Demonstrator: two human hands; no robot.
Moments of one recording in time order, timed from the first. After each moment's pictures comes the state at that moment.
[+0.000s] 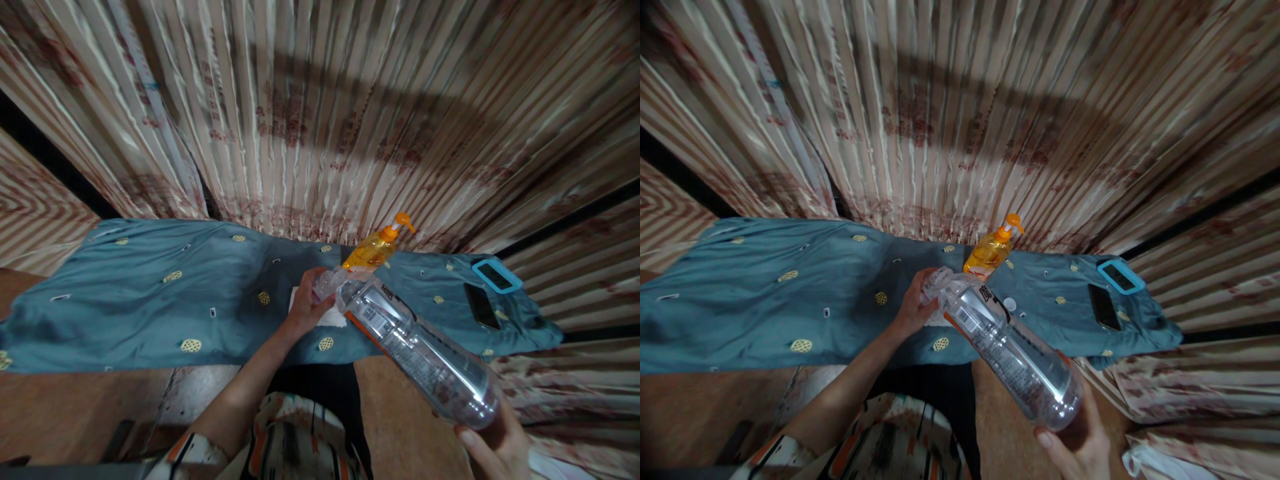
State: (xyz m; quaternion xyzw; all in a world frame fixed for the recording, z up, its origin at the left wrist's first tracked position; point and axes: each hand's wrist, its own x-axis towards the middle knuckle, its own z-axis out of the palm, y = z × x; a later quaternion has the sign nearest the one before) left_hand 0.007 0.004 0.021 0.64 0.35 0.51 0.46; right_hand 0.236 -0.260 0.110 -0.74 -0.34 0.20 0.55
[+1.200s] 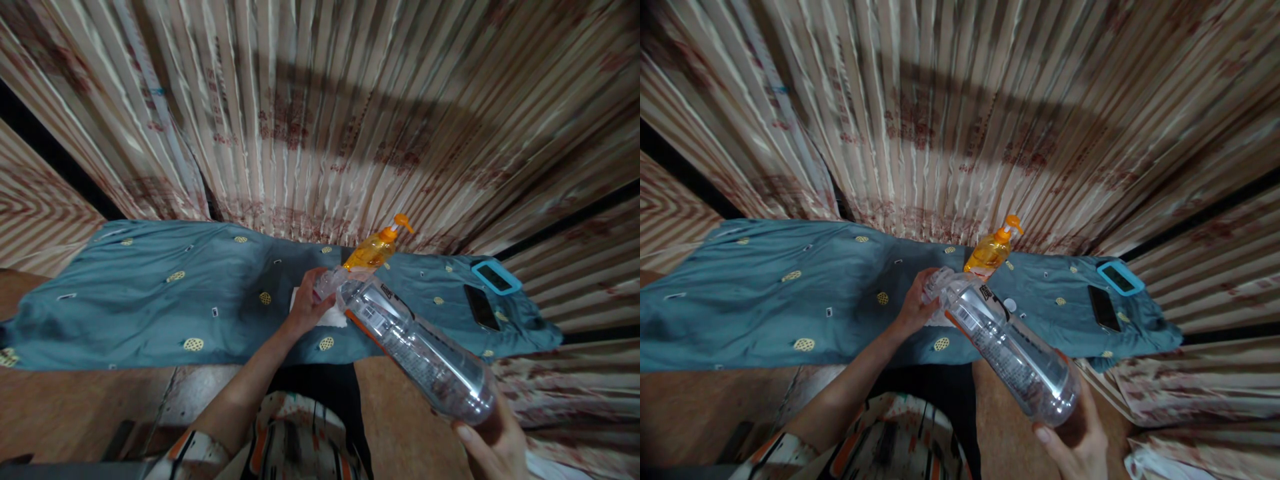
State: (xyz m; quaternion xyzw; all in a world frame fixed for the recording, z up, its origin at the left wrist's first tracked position) left_hand 0.007 0.005 0.025 0.64 0.35 0.51 0.46; right_hand 0.233 -0.259 0.113 -0.73 -0.34 0.23 0.55
